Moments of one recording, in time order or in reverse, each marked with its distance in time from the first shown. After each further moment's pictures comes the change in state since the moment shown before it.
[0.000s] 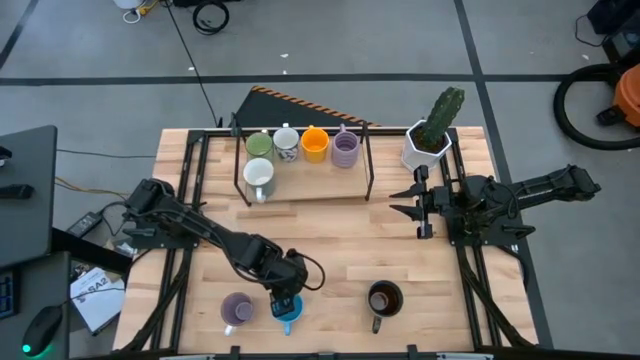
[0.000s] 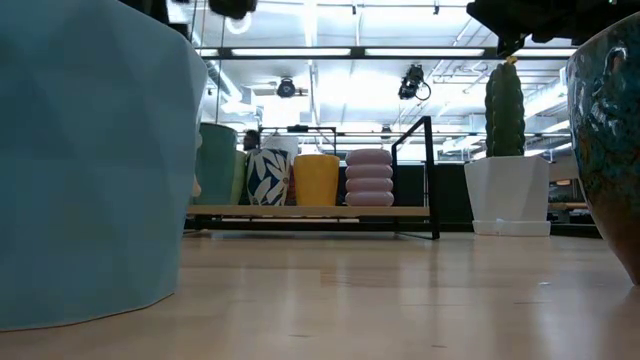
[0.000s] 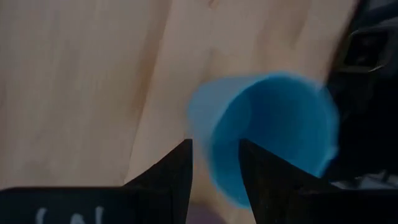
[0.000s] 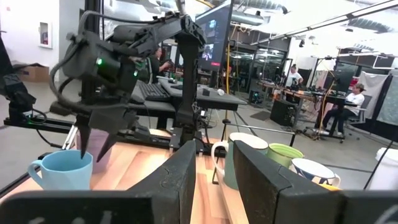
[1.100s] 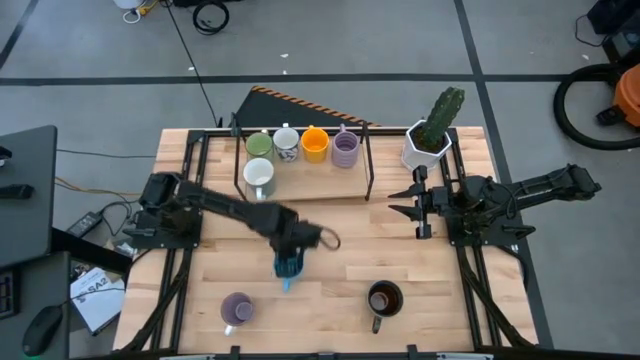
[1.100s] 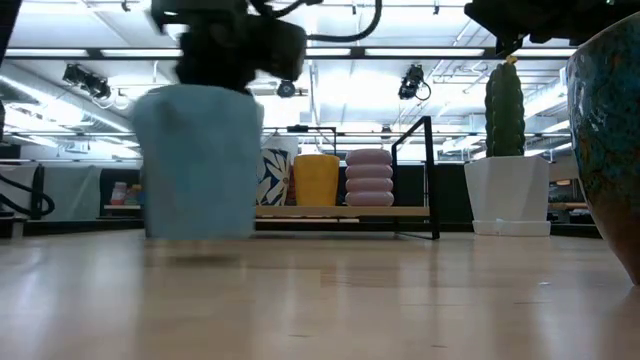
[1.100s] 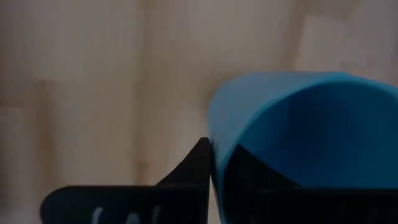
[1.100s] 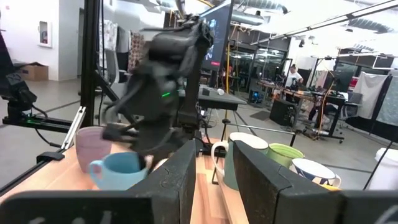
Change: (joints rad) left arm 0.278 0.048 0.018 -0.156 -0.044 0.494; right arm 0.000 0.021 0.000 0.022 0.000 -0.003
